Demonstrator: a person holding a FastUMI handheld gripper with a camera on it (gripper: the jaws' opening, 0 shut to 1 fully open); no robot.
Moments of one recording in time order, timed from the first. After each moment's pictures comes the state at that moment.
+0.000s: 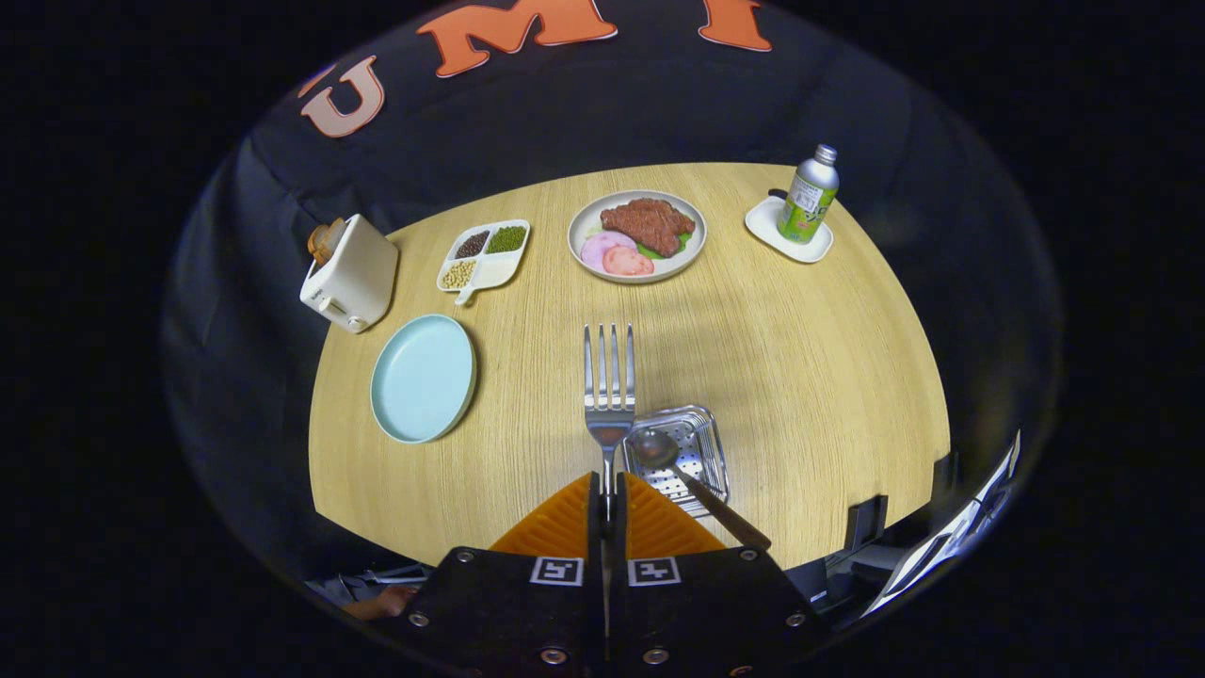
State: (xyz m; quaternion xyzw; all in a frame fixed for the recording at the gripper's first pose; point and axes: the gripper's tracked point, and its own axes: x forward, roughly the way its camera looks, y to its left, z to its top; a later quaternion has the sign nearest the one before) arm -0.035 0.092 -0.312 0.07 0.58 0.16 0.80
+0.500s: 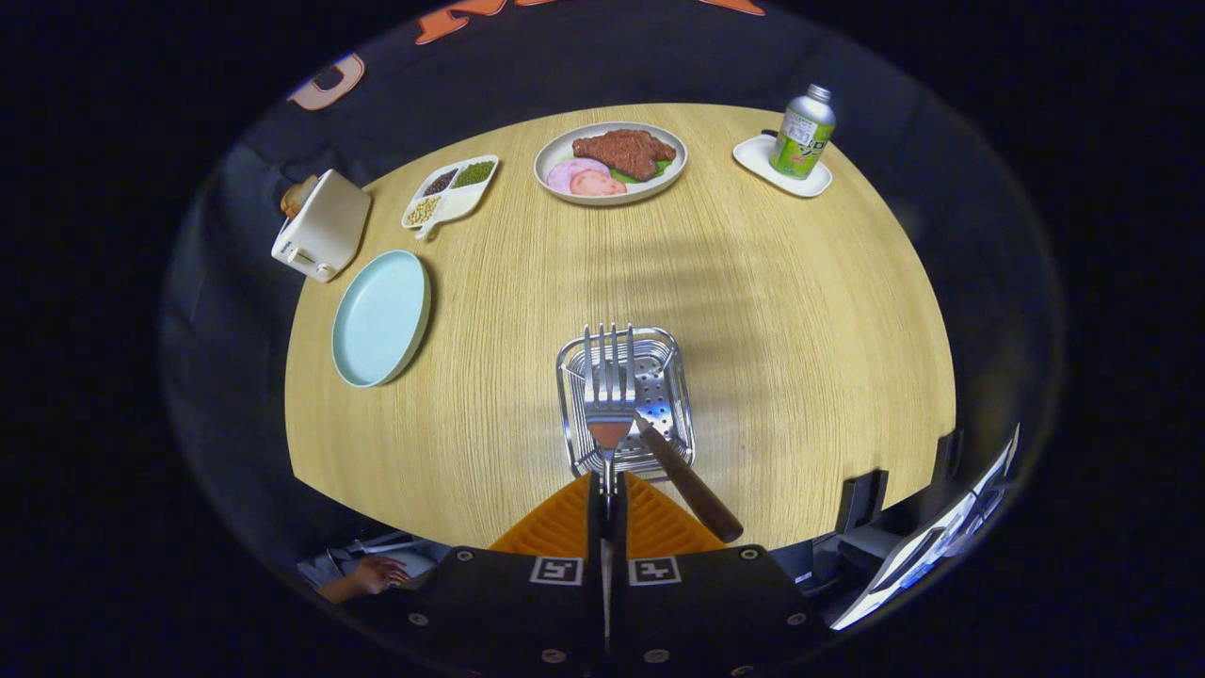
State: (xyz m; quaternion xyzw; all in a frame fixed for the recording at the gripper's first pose) arm -0.069 0.073 -0.361 0.04 0.65 0.17 0.74
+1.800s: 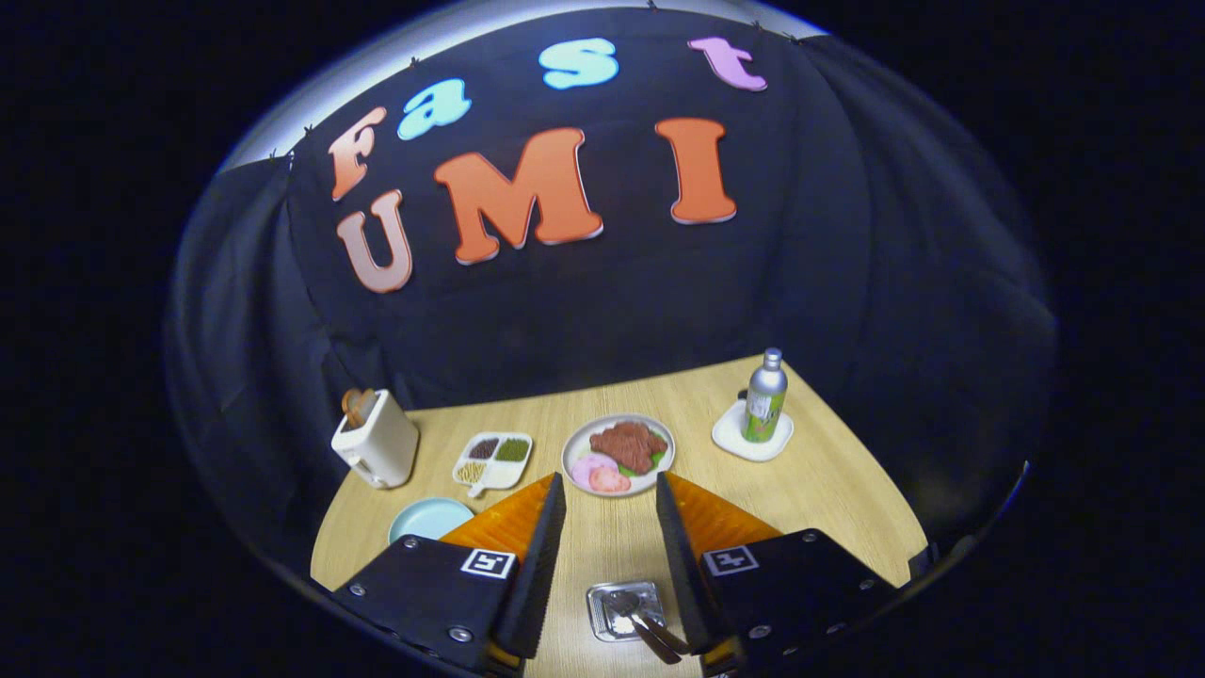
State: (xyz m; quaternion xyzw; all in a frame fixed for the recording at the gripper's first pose) arm 0.092 0.039 -0.162 0.13 0.23 0.12 0.96
